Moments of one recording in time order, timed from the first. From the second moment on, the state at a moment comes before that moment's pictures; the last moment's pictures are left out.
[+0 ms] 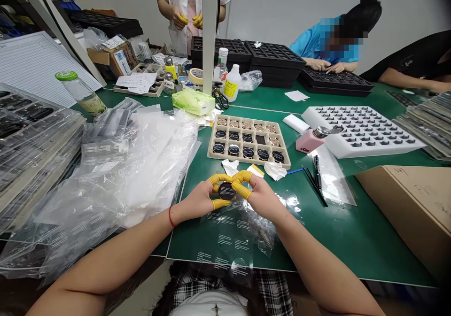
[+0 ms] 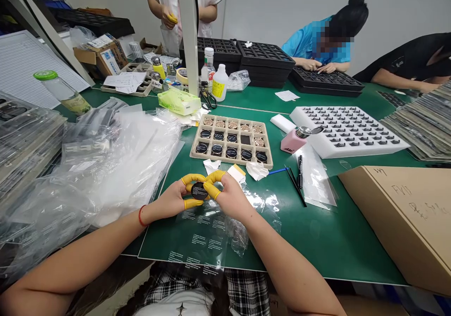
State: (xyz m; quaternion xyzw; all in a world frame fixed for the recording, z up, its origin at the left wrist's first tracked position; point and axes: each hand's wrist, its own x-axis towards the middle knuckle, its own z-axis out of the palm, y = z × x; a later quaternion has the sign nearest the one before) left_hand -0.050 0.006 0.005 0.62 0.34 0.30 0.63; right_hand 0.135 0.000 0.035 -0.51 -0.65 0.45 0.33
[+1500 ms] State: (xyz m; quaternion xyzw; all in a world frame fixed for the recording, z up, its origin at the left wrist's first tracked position) left_hand -0.053 0.015 -0.001 0.59 0.36 0.30 0.65; right_hand 0.113 0.002 0.007 -0.47 -0.81 -0.01 0.34
